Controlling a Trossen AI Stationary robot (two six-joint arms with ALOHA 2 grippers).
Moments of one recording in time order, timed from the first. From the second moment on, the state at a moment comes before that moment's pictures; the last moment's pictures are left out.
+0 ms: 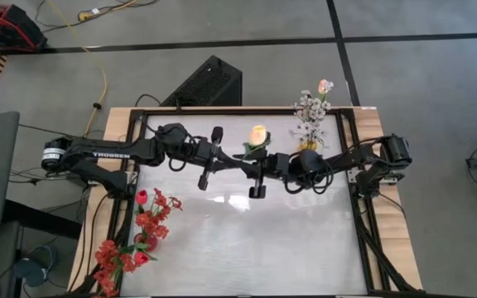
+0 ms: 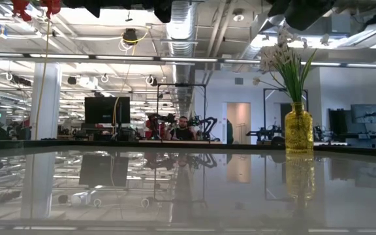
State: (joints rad) left arm 0.15 1.31 0.89 0.44 0.38 0.12; right arm 0.08 1.67 0.95 1.36 0.07 -0.24
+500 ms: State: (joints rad) left arm 0.18 1.13 0.89 0.21 0.35 0.13; right arm 0.09 1.52 0.95 0.94 0.18 -0.26
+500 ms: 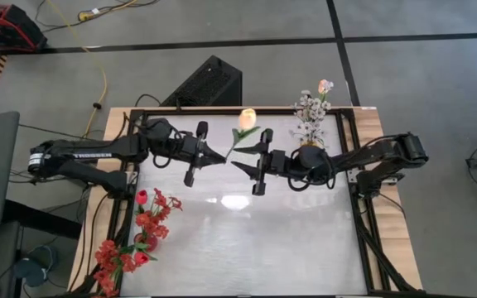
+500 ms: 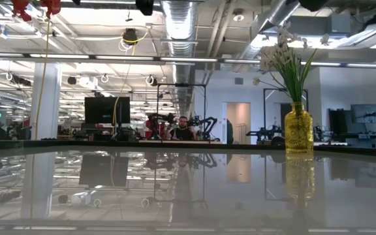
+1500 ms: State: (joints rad) left arm 0.18 1.15 0.89 0.11 0.30 0.14; right arm 0.09 1.56 0.96 0.91 0.23 -0.24
